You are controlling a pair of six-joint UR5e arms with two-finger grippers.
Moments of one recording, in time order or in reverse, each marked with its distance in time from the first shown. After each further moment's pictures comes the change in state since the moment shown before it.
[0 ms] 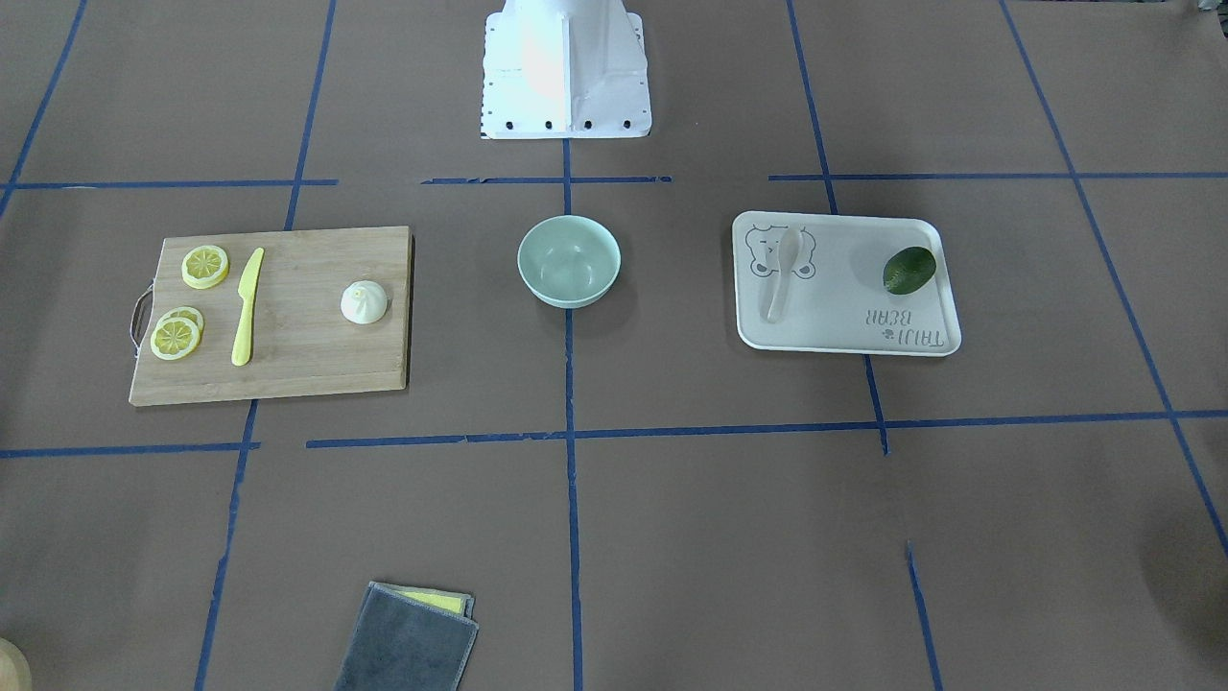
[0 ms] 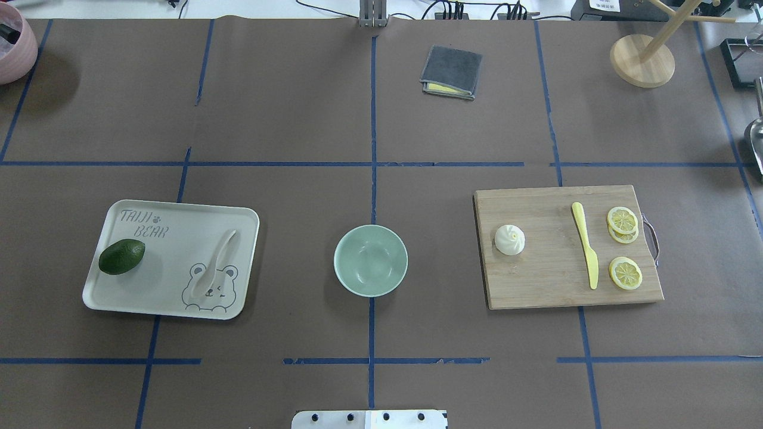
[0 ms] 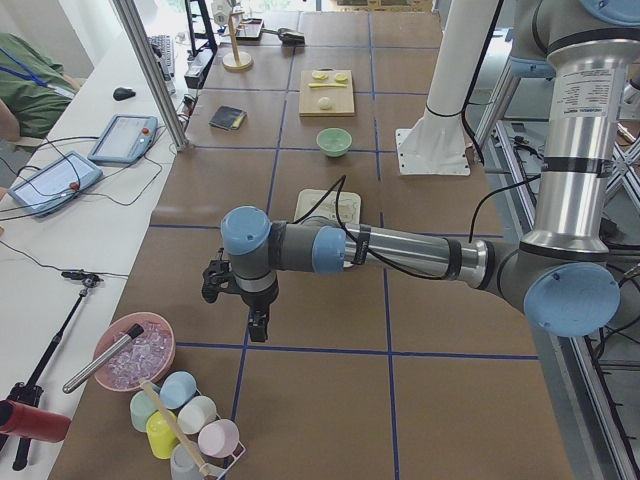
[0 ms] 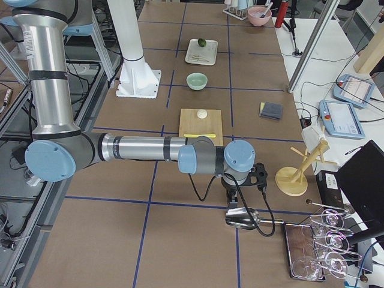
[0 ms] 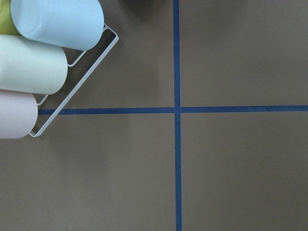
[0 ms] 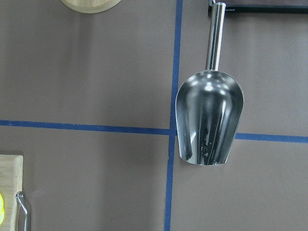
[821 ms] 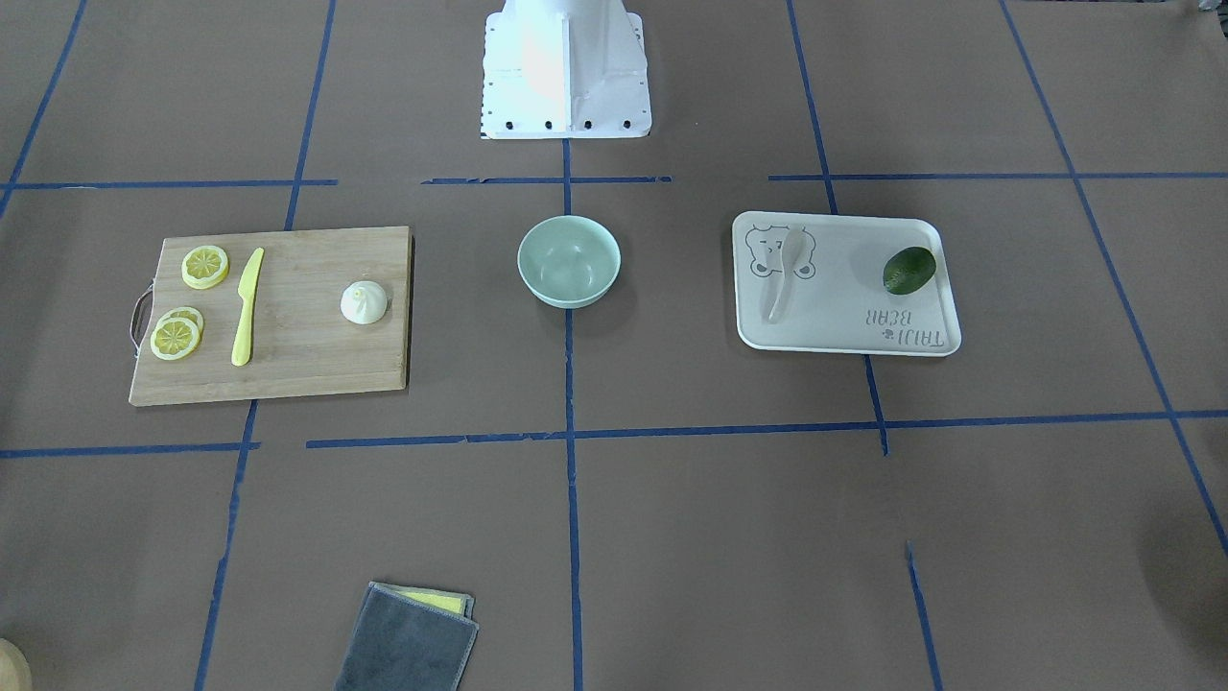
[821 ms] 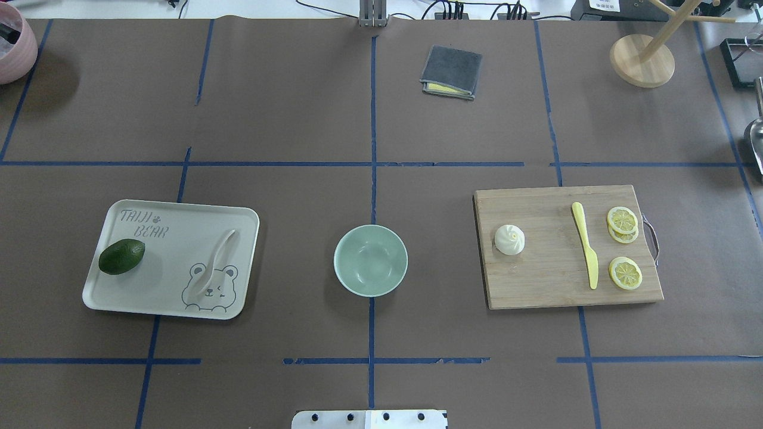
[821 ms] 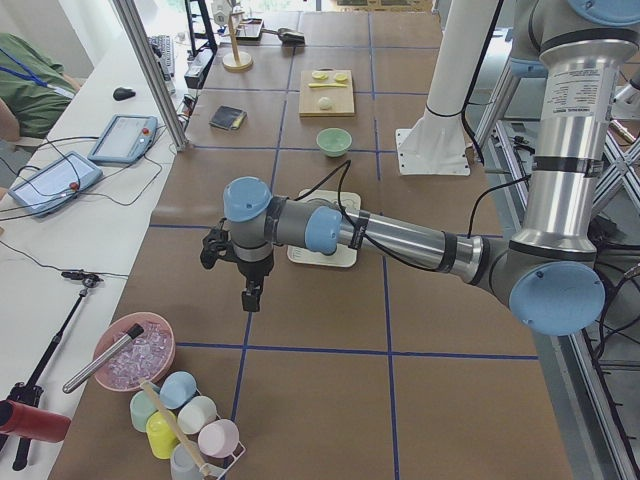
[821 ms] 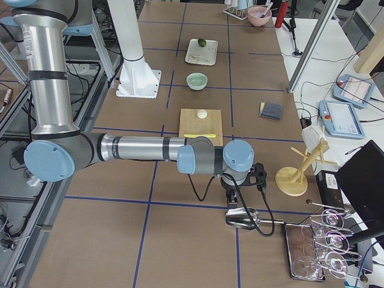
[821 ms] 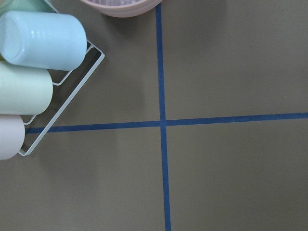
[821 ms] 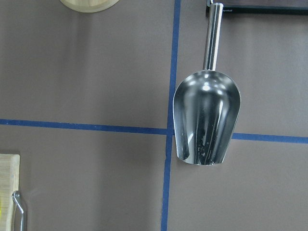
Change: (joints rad) left arm 0.113 -0.021 -0.111 -0.049 0.003 -0.122; right arm -0.002 -0.002 0.005 0.008 -0.008 -0.001
